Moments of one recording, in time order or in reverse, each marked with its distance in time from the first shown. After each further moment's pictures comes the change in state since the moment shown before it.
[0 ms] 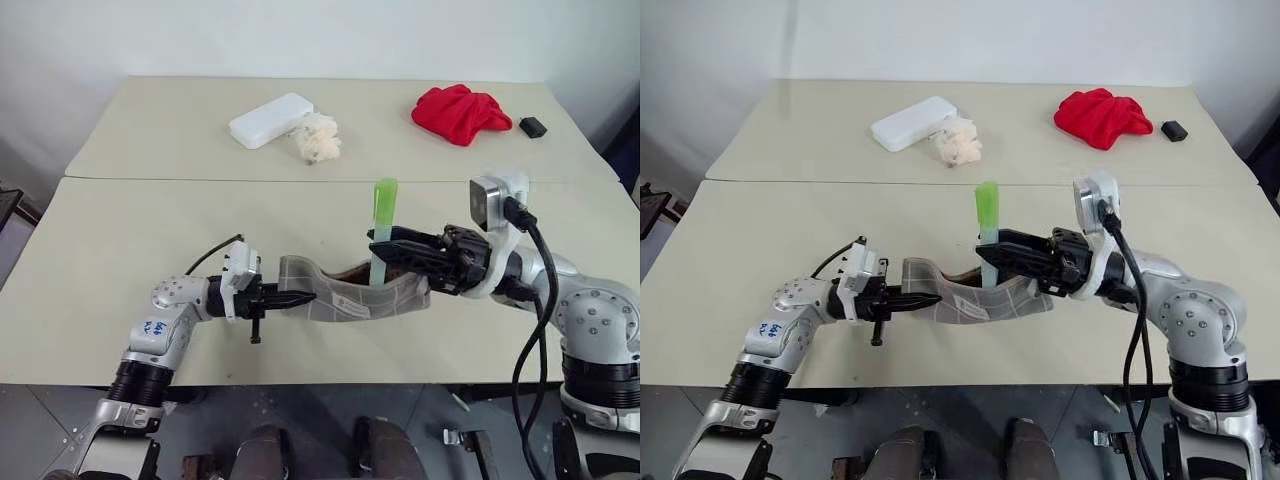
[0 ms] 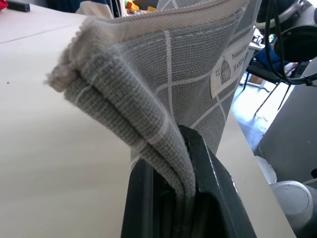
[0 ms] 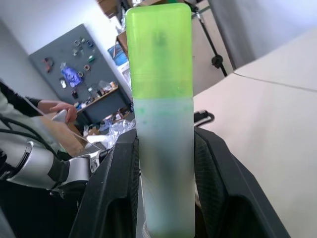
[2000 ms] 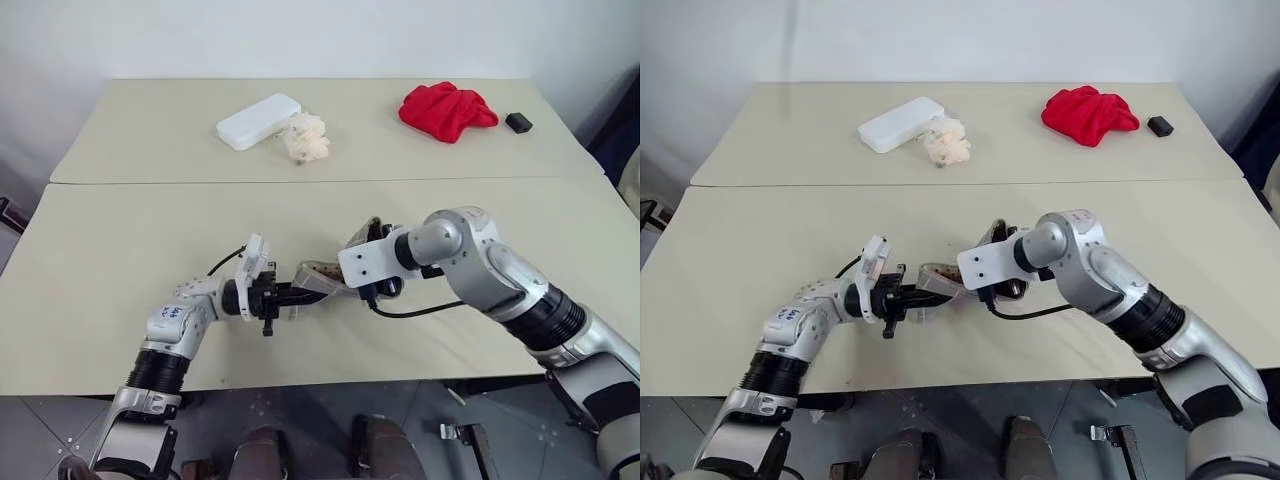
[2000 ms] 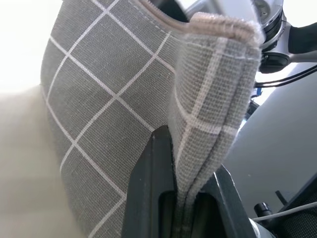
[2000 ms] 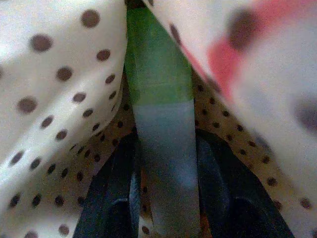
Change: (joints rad) left arm -0.057 -0.081 0.013 0.061 -0.085 0.253 0.002; right arm -0.415 -0.119 0.766 0.137 -1.515 -0.526 0.391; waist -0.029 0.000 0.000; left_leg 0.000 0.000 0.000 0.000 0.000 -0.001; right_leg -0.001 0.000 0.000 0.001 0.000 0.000
